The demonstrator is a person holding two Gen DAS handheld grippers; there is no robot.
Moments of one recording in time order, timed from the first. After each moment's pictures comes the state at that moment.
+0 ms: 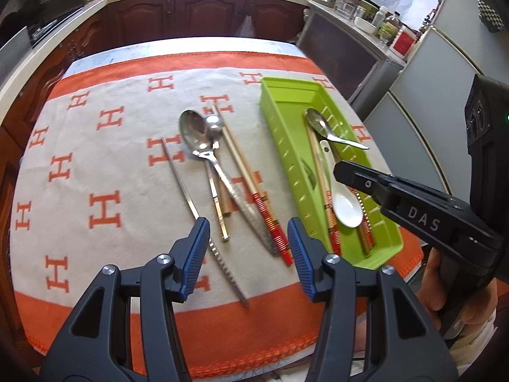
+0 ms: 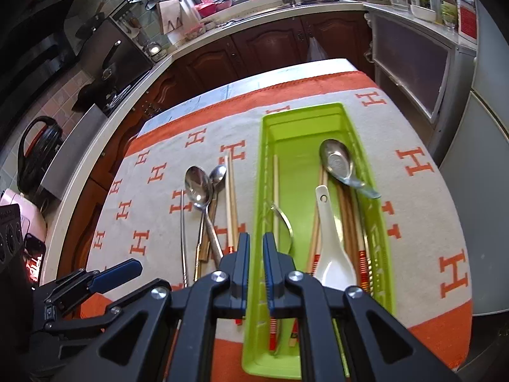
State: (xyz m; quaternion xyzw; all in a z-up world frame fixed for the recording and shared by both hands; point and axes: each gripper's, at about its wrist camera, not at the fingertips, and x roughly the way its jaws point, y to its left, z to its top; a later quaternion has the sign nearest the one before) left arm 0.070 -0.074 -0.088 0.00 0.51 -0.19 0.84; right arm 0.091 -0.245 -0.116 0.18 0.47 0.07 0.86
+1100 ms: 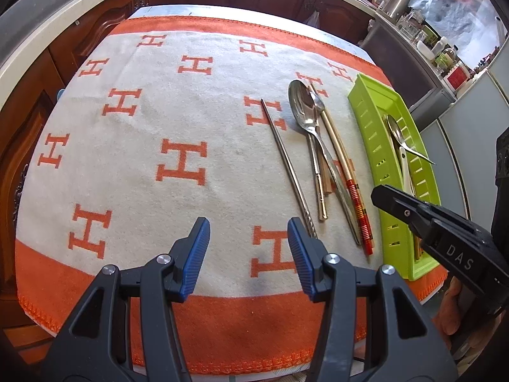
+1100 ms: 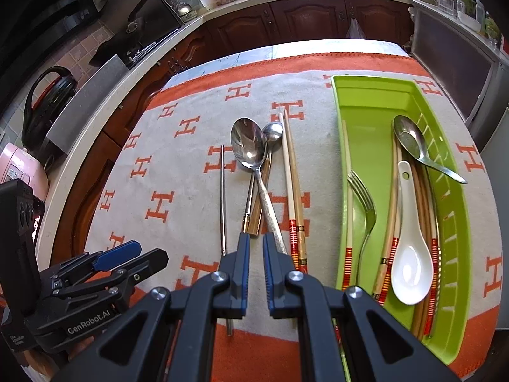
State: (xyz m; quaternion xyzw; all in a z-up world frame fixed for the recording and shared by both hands) left arm 0.083 0.015 -0.128 -0.07 0.55 -0.08 0.83; right arm 0.106 -0.177 -0.140 0.13 0.52 0.12 0.84
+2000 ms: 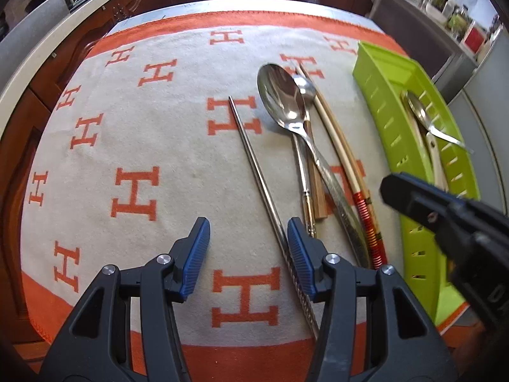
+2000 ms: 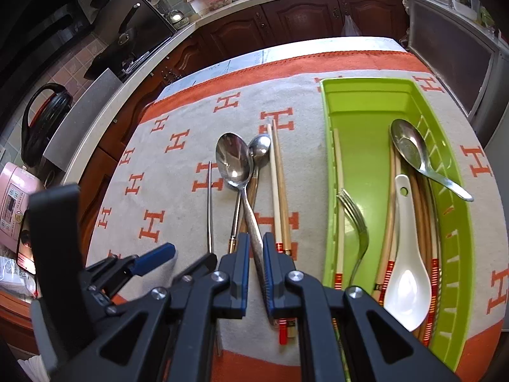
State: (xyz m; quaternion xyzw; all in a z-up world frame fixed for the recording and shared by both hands) left arm 0.123 -0.062 -0.161 0.04 0.56 -0.05 0.82; right arm 0.123 -0.201 -0.146 0.16 0.51 0.12 0.84
